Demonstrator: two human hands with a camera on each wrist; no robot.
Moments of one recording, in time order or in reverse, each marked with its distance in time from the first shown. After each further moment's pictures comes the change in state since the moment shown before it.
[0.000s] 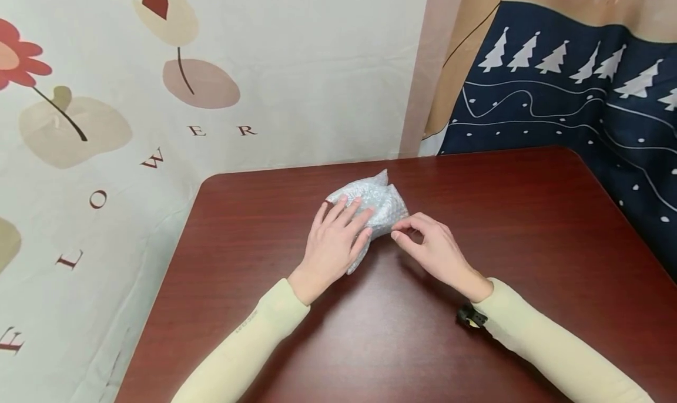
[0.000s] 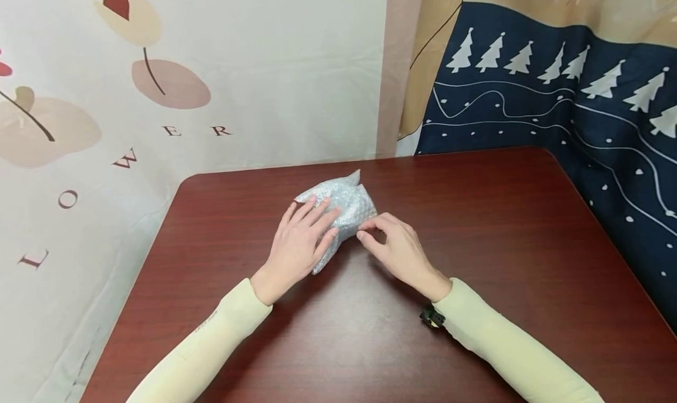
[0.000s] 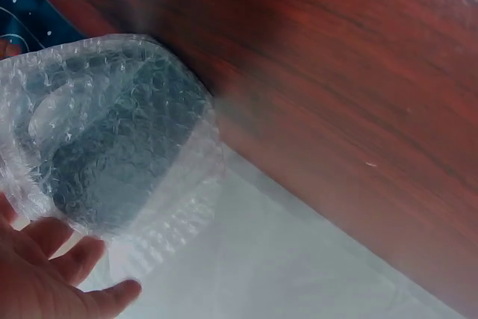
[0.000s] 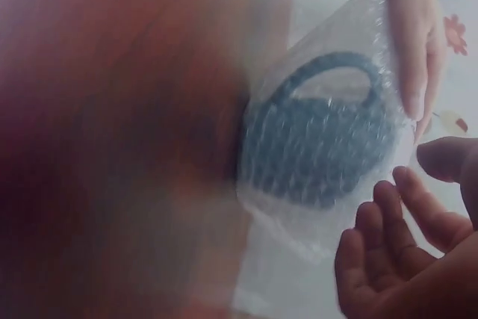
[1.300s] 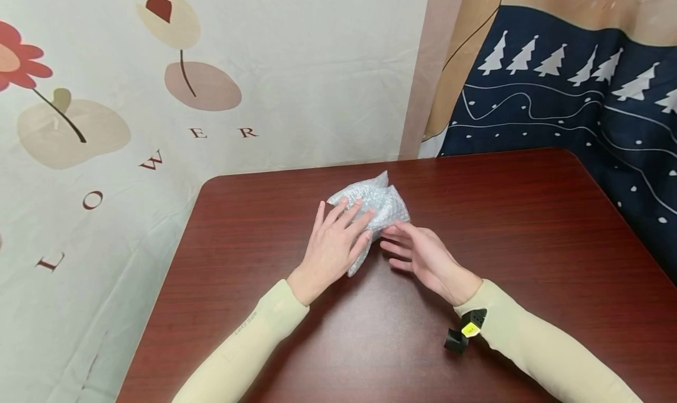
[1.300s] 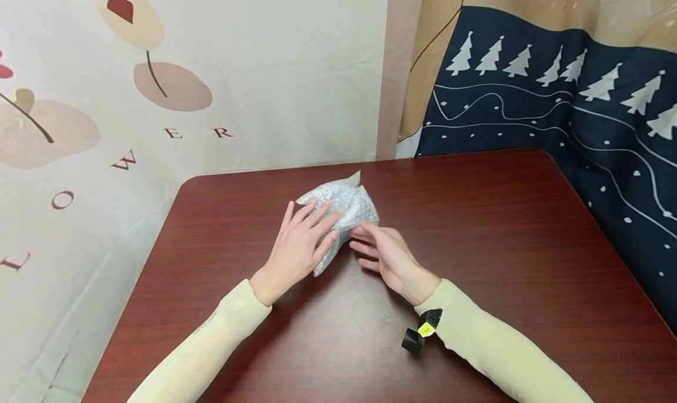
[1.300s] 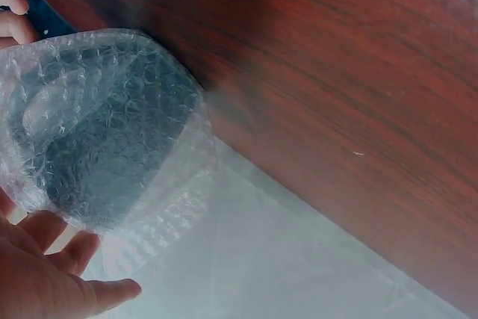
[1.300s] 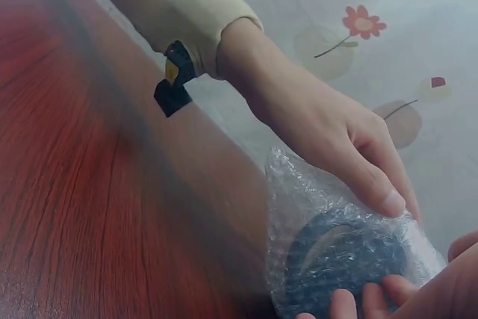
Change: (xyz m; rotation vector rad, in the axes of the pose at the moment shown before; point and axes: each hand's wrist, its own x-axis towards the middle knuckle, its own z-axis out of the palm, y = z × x) left_hand -0.001 -0.004 -0.002 0.003 -0.040 0.018; right_hand 0.009 -0.027 0.011 1.050 -0.139 0.873
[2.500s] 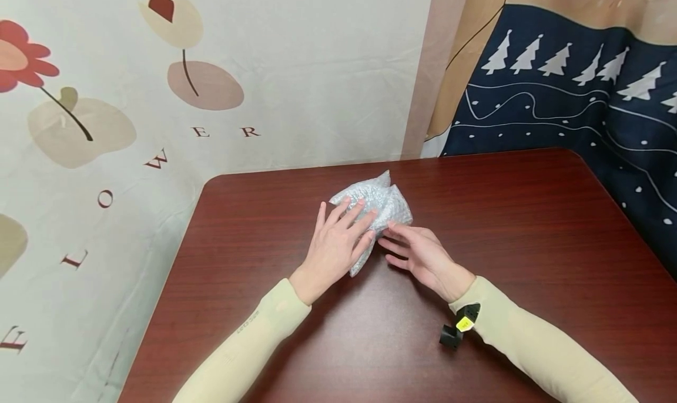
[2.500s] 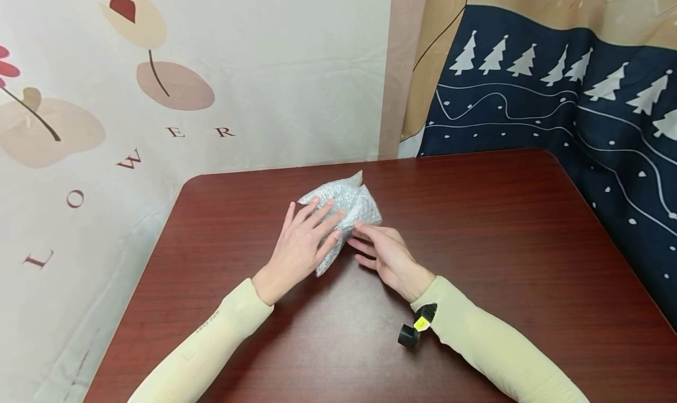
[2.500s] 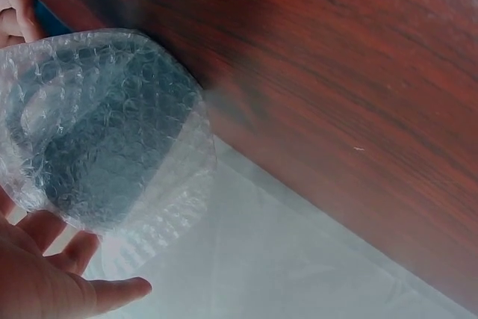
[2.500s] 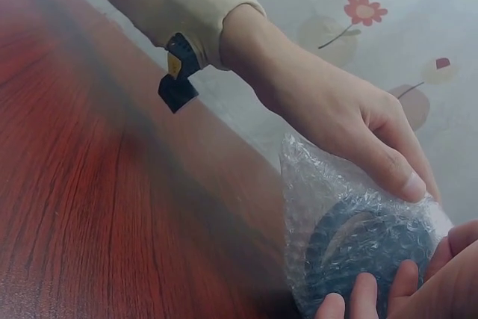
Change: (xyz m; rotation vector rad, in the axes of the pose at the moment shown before) left_hand -0.001 0.002 -0.001 -0.020 0.009 0.000; right_hand 0.011 0.006 0.002 0.095 0.012 0.016
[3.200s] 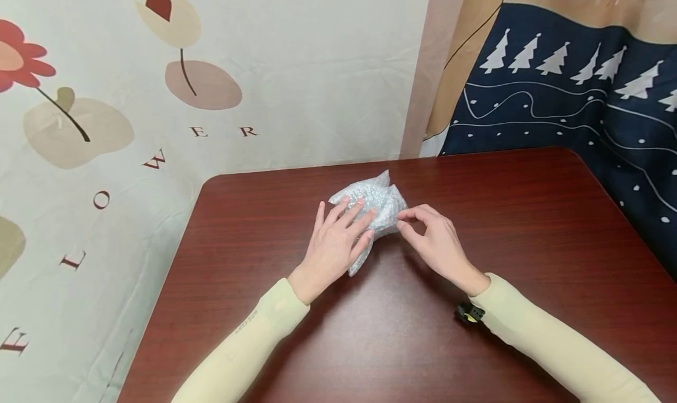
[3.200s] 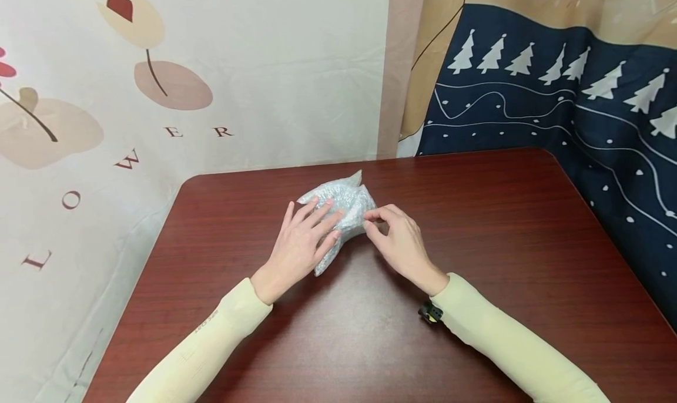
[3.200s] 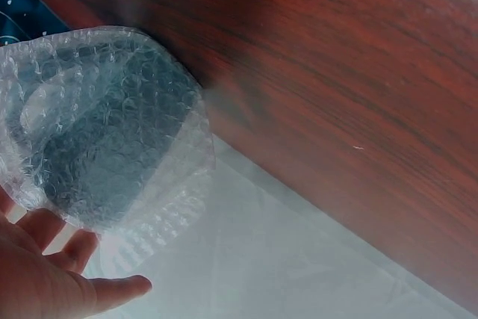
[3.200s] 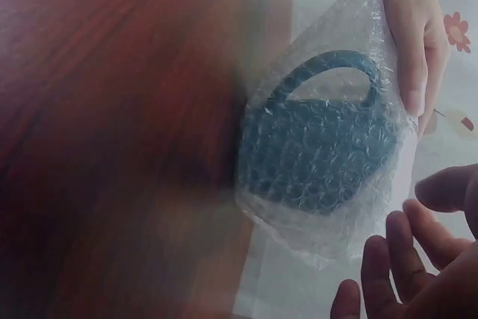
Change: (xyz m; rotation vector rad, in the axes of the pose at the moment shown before) left_hand 0.000 -0.001 0.000 0.004 0.006 0.012; right_hand -0.002 -0.010 -0.024 -1.081 0.205 -0.912
